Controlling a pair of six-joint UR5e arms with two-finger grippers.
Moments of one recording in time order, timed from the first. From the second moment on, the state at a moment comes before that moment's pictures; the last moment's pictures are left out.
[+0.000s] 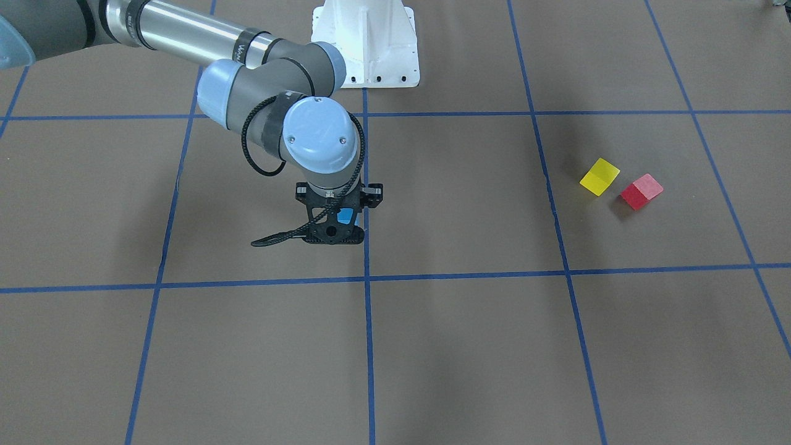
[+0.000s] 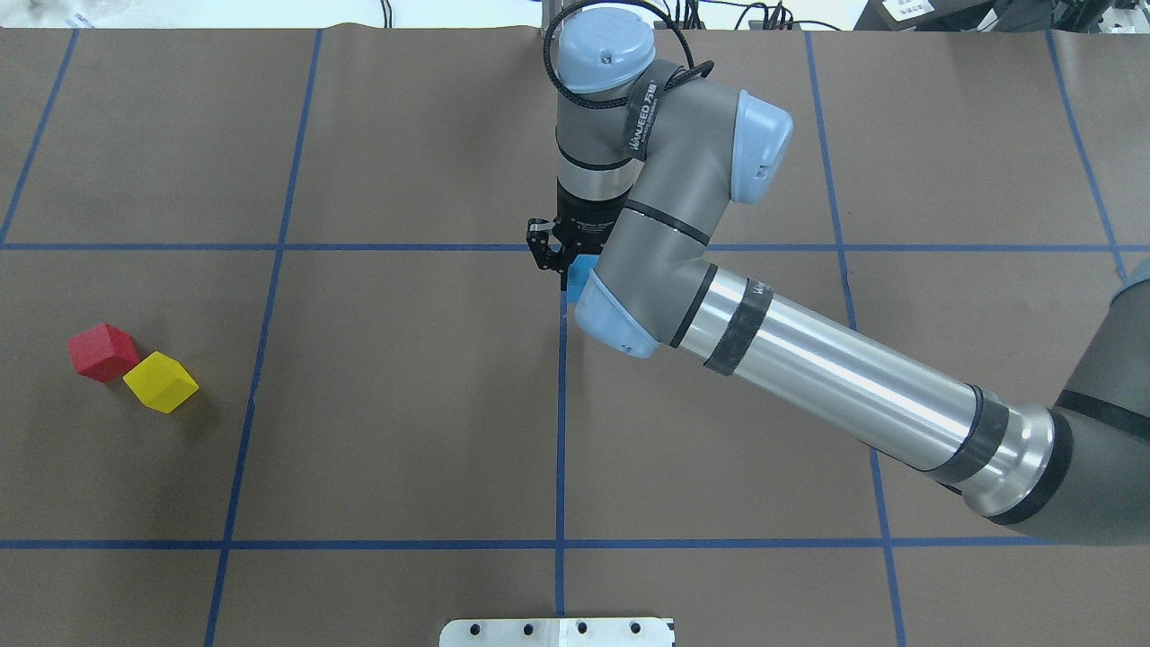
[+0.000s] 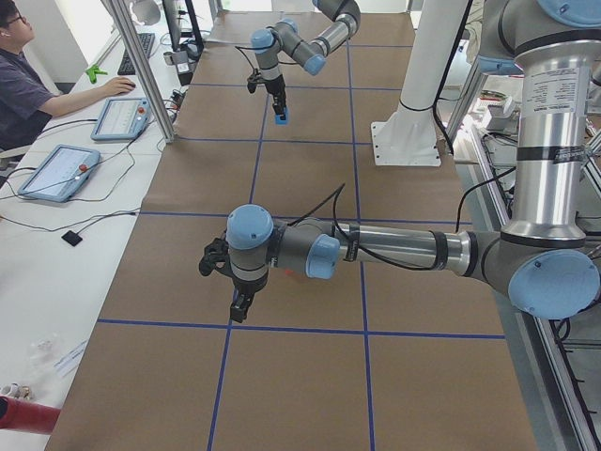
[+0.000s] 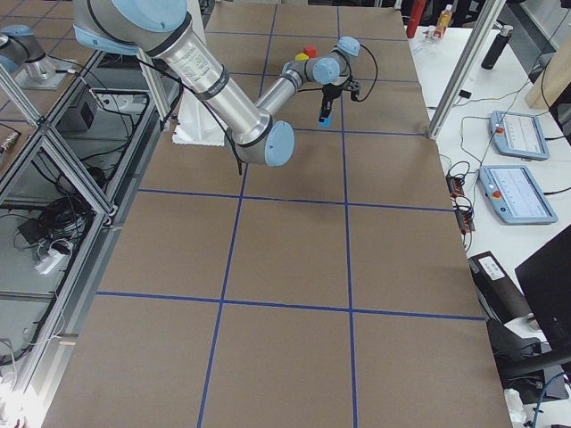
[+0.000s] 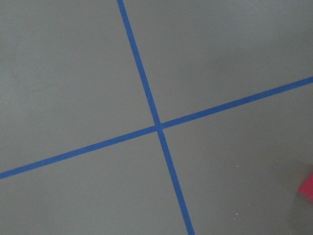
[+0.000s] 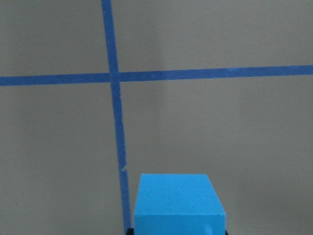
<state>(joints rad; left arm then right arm) -1.54 -1.54 -1.66 -1.72 -2.33 0.13 0.66 -0.60 1.29 -1.71 2.20 1.07</state>
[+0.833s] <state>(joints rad) -1.54 -1.54 -1.66 -1.72 -2.33 0.14 0.61 -0.58 1.18 -1.59 2.17 1.13</state>
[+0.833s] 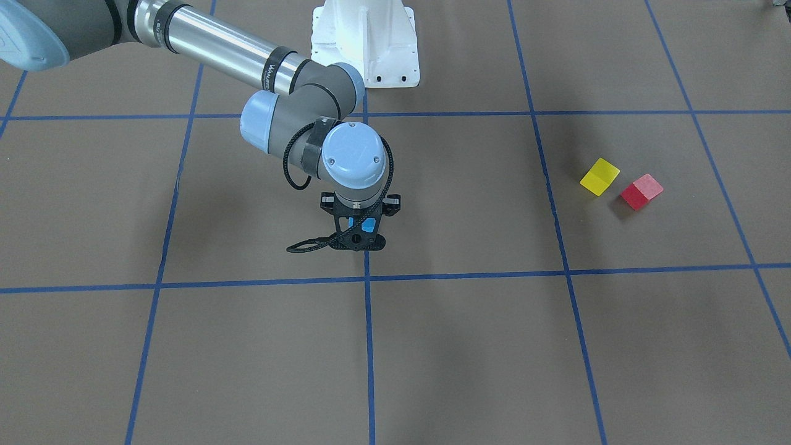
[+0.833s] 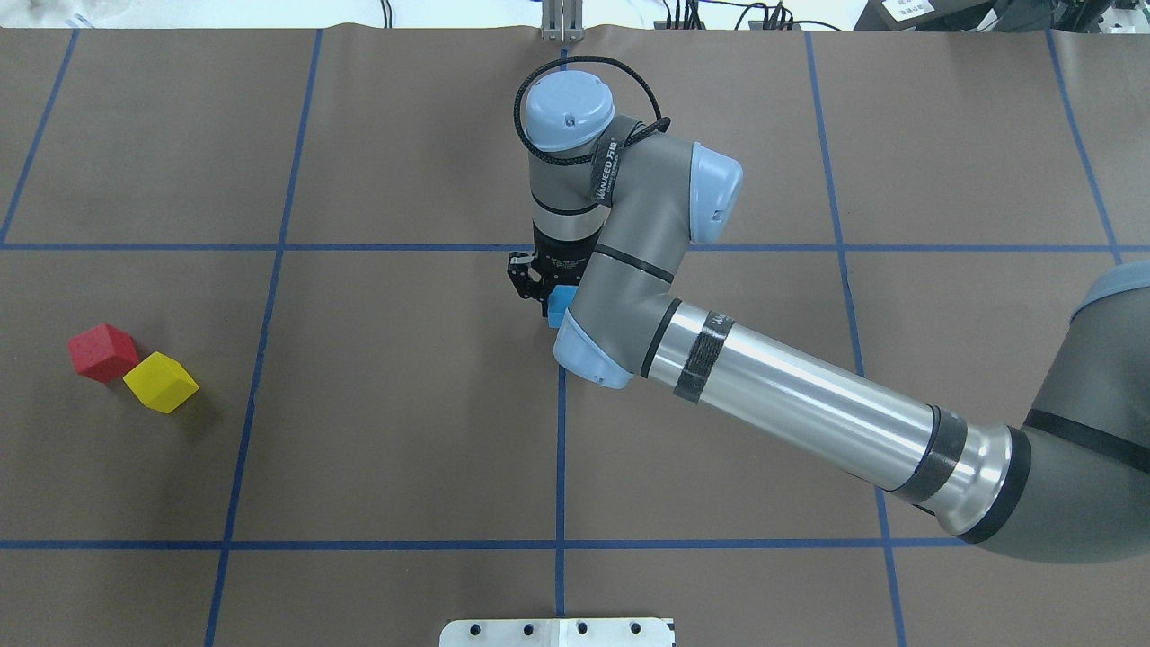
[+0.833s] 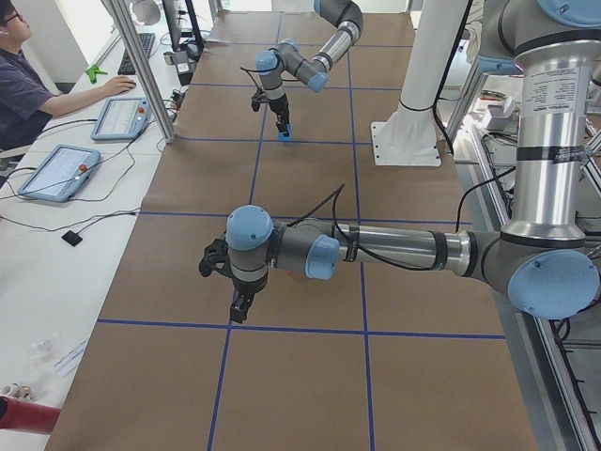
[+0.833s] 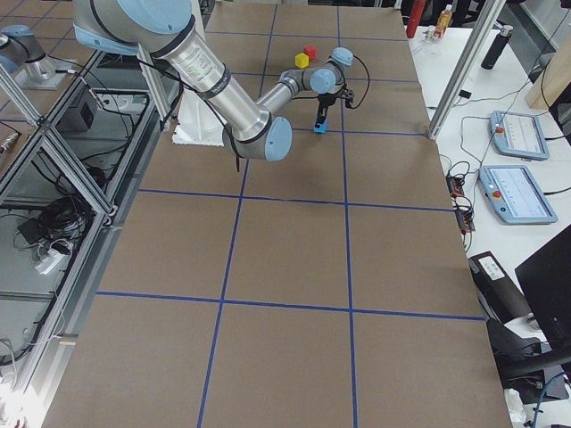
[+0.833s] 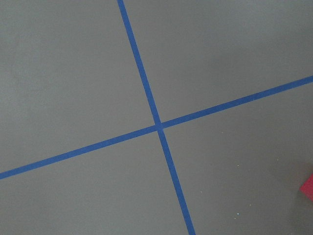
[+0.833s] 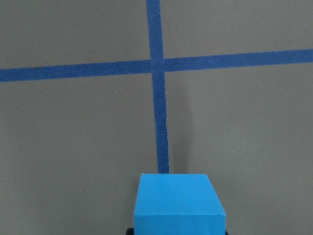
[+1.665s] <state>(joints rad) -1.54 -1.55 -1.67 -1.71 -2.33 0.10 0.62 -0.59 1.21 -1.54 2.16 1.18</state>
